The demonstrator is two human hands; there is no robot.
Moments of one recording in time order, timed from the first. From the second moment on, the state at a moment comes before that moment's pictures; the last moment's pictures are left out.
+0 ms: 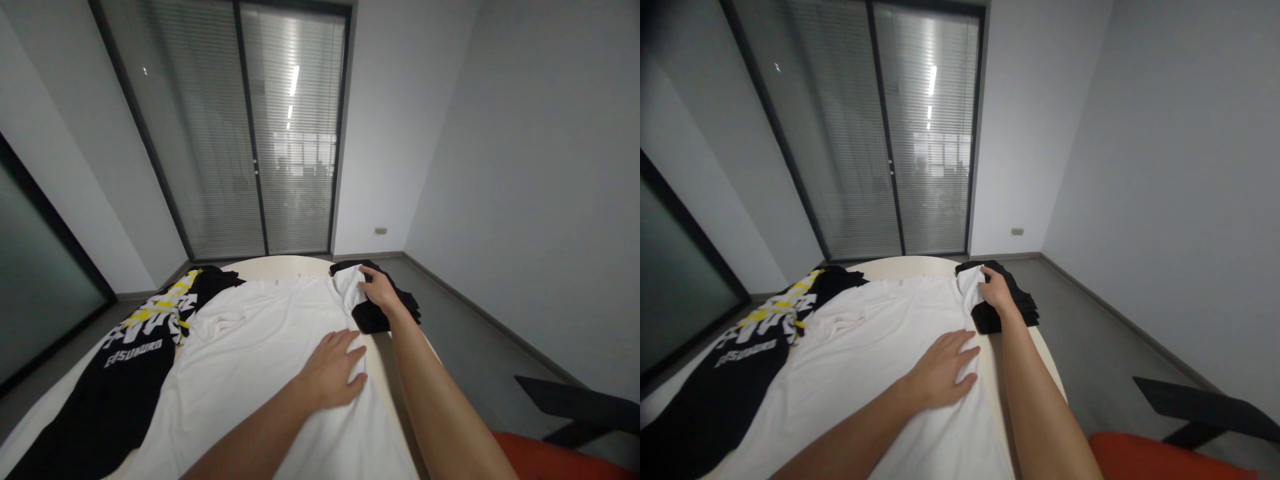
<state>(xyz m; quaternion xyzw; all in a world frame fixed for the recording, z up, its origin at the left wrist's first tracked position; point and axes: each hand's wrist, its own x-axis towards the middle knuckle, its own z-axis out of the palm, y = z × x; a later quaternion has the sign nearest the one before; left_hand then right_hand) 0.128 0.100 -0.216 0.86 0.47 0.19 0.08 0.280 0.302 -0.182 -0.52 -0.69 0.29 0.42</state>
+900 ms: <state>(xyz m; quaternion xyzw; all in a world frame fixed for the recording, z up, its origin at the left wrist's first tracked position) 0.099 0.131 -0.228 0.58 0.76 0.31 0.05 0.230 0.271 -0.180 -0.35 -0.85 0.26 0.29</state>
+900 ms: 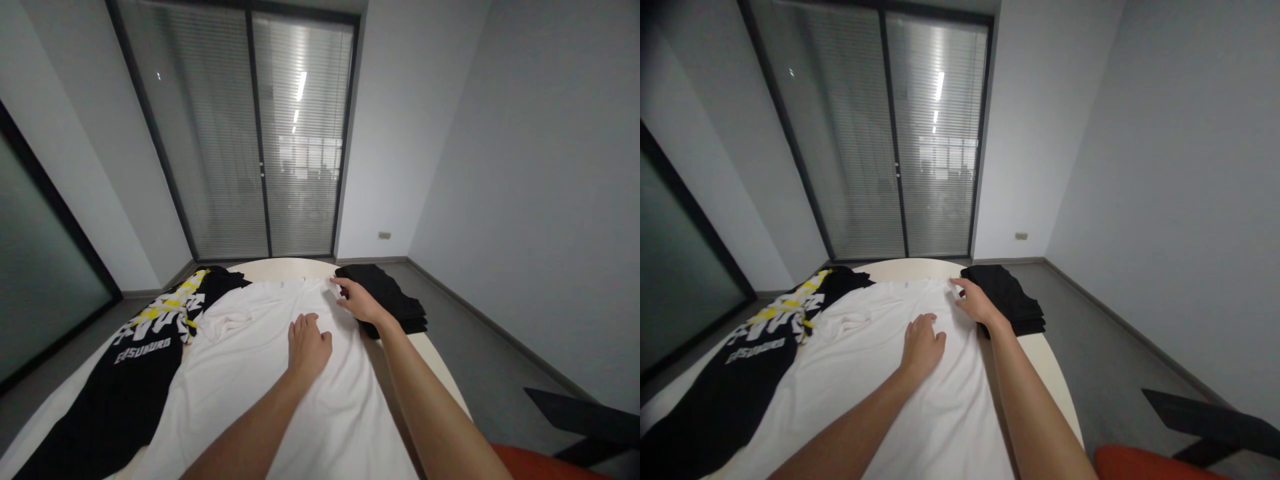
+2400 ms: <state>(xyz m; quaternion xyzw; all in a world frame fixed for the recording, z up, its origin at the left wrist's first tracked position) 0.074 0.095 -0.214 0.65 0.71 0.24 0.09 0.197 0.229 -0.228 -0.46 -0.88 0.08 0.06</state>
